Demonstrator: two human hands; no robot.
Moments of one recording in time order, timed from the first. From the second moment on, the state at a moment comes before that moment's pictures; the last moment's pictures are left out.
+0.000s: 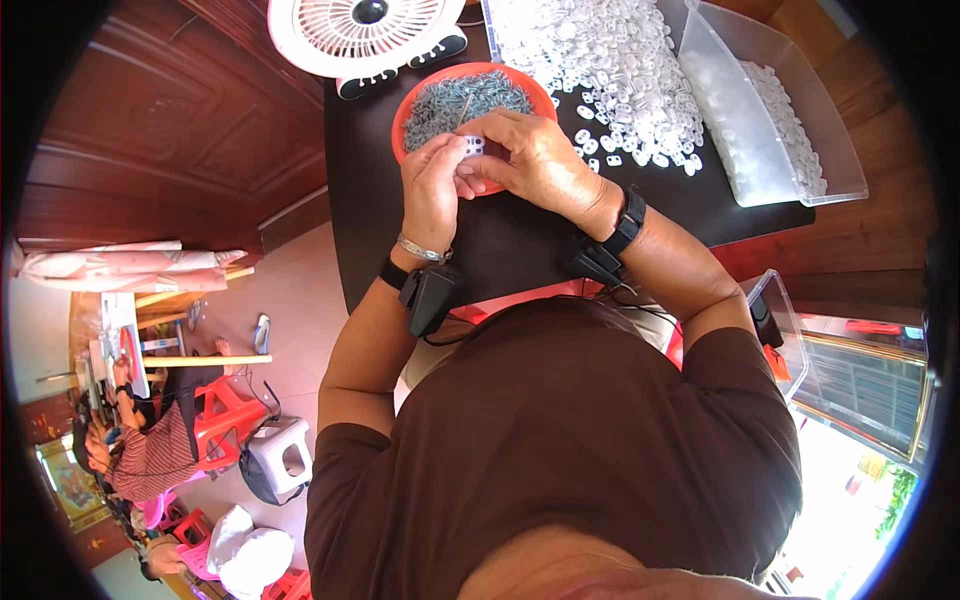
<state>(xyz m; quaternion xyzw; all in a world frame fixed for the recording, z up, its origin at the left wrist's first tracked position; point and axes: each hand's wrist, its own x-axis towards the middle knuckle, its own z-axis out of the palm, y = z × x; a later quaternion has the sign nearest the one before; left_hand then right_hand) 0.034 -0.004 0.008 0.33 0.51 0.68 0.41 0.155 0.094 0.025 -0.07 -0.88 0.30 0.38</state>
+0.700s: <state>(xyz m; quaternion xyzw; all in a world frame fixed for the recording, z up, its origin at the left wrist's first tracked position) 0.036 -0.009 0.010 0.40 0.52 0.65 0.38 0.160 0.092 0.024 -0.09 -0.89 0.30 0.34</state>
